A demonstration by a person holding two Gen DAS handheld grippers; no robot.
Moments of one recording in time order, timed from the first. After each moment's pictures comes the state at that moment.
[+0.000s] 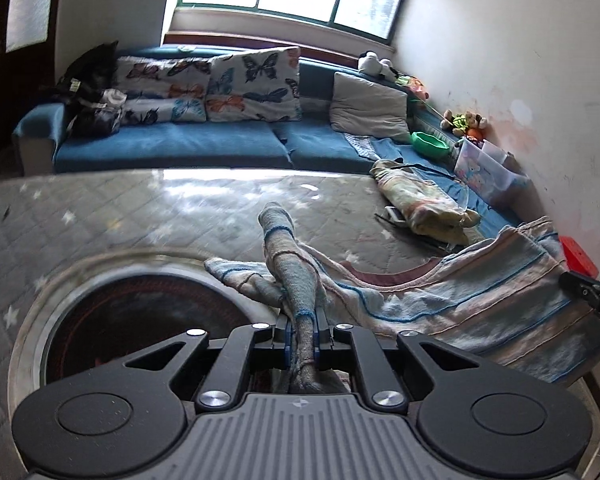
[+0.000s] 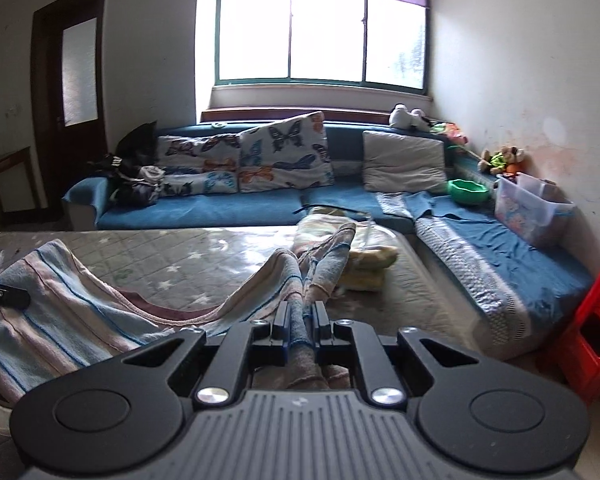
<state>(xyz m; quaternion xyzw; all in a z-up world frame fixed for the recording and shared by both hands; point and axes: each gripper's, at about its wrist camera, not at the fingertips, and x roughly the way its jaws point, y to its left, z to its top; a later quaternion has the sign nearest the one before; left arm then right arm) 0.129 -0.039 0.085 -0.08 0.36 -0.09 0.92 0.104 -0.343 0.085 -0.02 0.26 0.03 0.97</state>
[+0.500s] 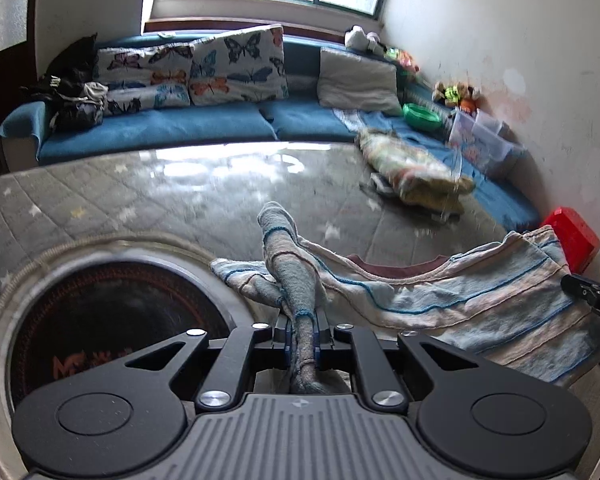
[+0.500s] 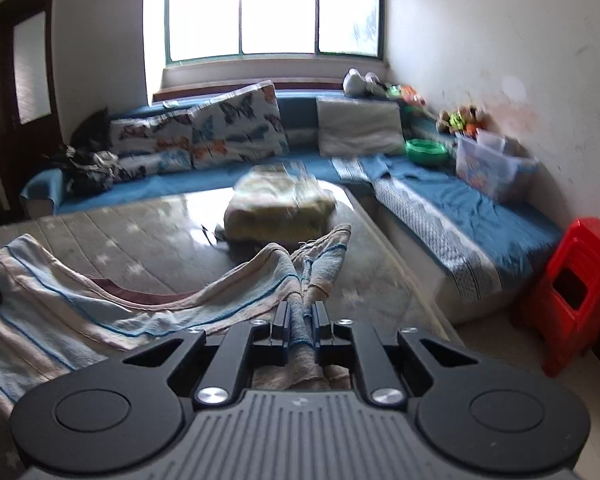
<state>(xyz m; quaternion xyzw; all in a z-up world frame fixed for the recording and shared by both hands) 0.146 -0.070 0.046 -0.05 0.40 -0.11 0.91 0.114 -0.387 0.035 0.01 0.31 -0.02 0.95</state>
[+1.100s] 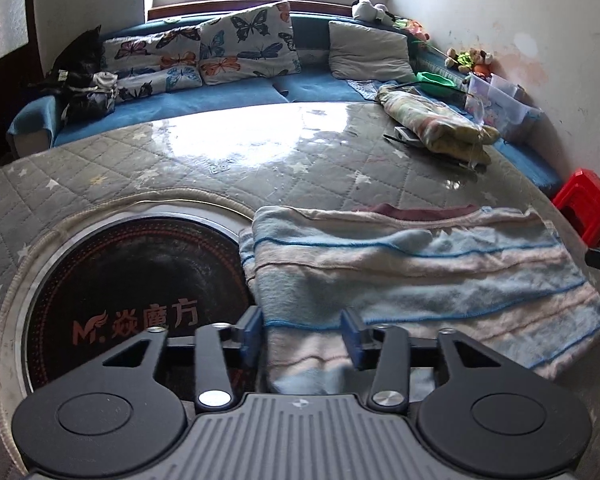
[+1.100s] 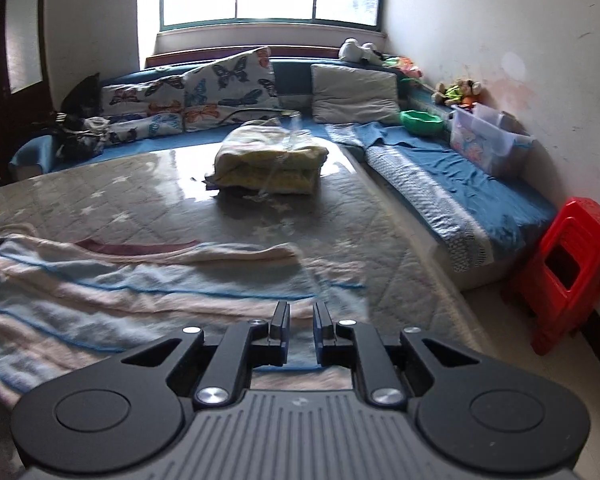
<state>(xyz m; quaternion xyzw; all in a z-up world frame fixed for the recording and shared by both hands) 0.124 -0.062 0.019 0.00 0.42 -0.09 0.90 0.106 -0.381 0.010 0.00 0.35 -0.02 0.94</state>
